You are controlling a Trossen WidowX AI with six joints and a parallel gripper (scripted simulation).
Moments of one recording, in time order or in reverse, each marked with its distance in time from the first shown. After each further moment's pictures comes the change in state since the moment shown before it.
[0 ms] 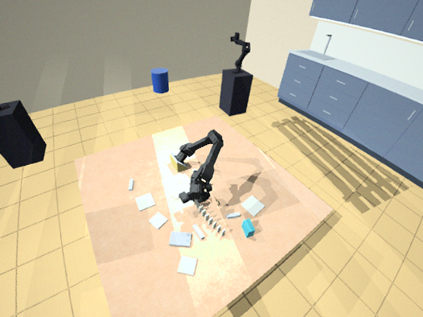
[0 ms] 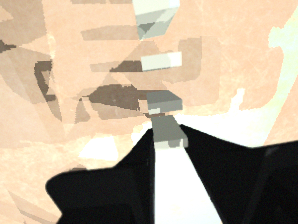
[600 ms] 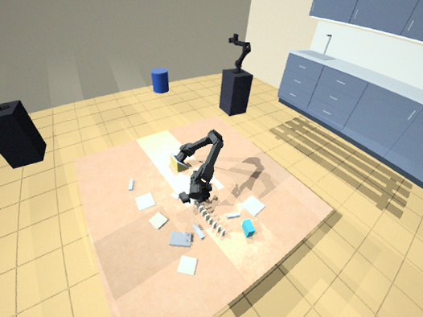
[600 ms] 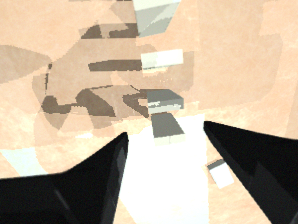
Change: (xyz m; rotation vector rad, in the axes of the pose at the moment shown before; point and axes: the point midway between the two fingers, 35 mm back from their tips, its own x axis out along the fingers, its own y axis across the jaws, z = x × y) arm 0.002 0.000 -0.001 0.002 0.002 0.002
